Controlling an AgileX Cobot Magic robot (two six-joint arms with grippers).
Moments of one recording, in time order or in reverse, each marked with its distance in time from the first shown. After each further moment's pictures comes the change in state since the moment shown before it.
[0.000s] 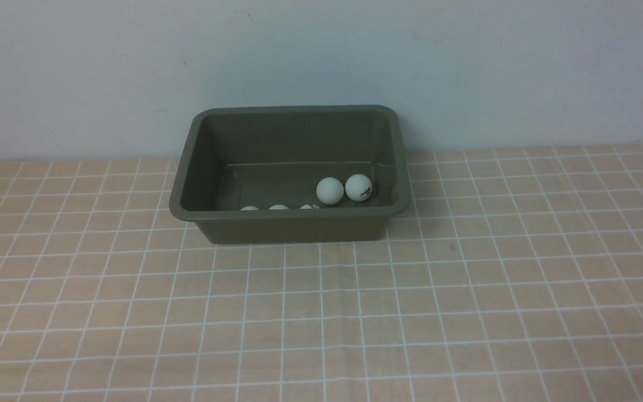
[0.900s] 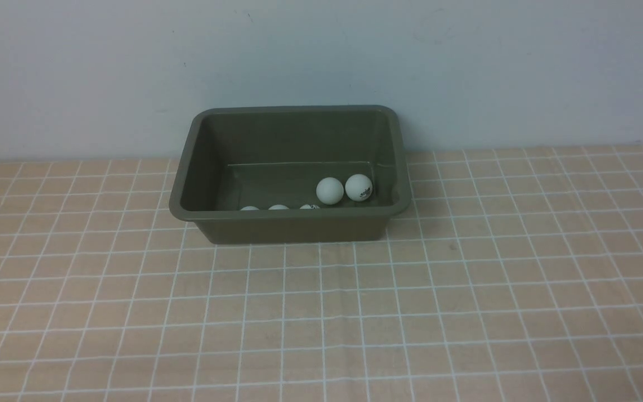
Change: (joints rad) right arm 0.000 0.000 0.001 -0.120 -0.012 0.078; left arm 0.000 0.000 0.000 0.000 0.000 0.000
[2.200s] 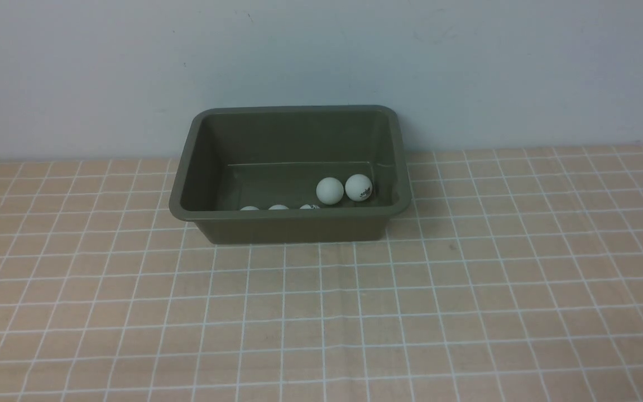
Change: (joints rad) right arm 0.000 0.000 0.001 -0.042 -0.006 0.011; left arm 0.000 0.000 0.000 0.000 0.000 0.000
